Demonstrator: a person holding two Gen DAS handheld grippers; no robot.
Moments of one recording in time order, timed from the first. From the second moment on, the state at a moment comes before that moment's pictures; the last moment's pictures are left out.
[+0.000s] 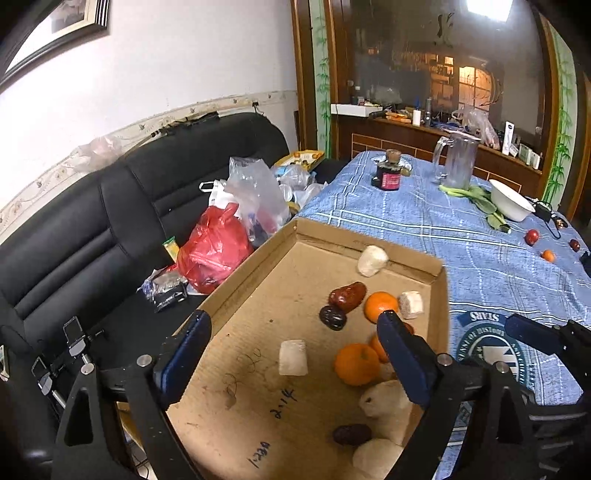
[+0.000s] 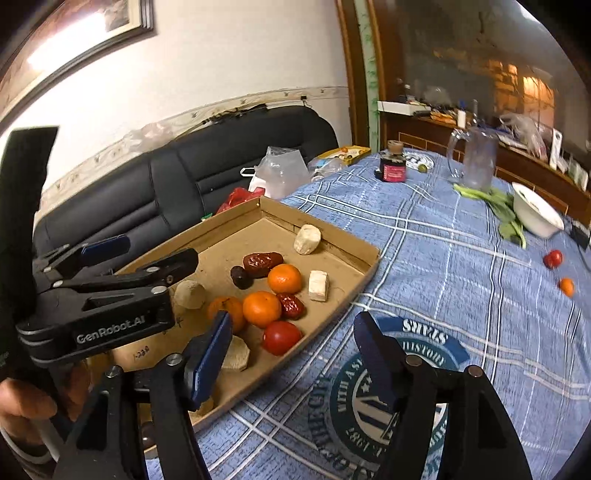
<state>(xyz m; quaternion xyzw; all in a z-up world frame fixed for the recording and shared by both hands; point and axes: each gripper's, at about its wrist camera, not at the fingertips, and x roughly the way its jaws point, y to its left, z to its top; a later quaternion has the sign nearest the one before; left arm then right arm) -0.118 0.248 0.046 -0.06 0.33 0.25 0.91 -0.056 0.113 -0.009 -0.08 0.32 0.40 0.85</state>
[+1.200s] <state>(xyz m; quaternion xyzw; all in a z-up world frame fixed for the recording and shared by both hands) -0.137 0.218 0.059 -0.05 0.29 0.26 0.92 -0.056 0.087 -0.013 -0.05 0.31 0.37 0.87</state>
